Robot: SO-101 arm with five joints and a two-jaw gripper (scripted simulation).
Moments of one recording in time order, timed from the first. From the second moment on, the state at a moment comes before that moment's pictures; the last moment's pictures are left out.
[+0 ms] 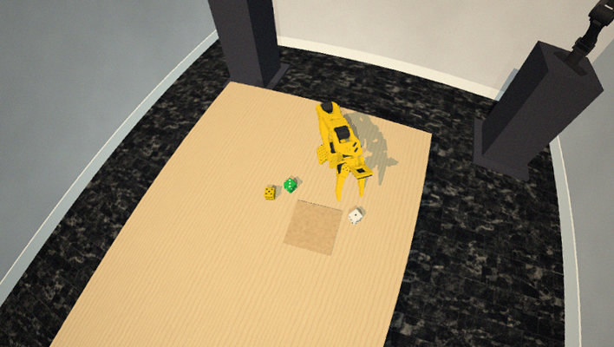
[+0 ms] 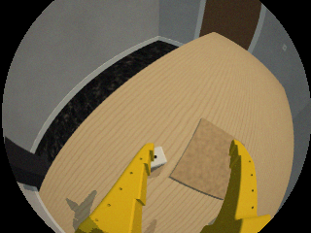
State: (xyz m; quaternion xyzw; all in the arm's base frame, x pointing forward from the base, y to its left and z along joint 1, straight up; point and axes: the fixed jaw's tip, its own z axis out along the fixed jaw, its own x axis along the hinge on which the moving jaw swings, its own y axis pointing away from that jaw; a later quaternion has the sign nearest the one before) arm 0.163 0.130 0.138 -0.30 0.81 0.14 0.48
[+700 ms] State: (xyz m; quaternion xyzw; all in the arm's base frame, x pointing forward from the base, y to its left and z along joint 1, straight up) arm 0.162 0.129 0.142 -0.46 0.76 0.04 0.46
